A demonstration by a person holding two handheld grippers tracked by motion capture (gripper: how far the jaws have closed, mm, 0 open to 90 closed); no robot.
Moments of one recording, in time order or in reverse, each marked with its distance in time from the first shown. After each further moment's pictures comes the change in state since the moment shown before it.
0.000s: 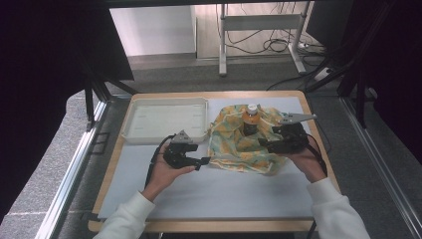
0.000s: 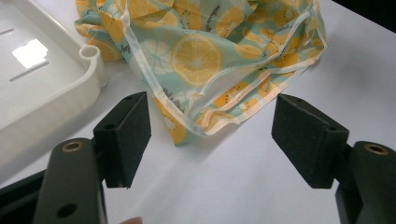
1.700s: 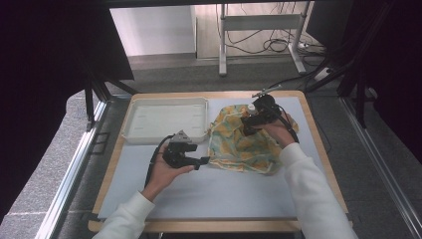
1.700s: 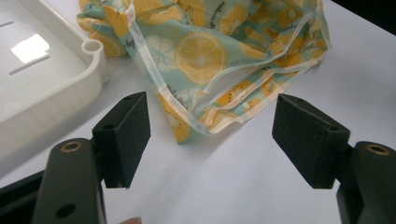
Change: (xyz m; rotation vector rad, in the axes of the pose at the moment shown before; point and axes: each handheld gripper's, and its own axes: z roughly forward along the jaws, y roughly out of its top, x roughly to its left) left arm 0.004 -0.003 0.002 -0.003 -0.006 -0.020; right arm -0.023 0.065 0.093 0.150 -0.077 0.067
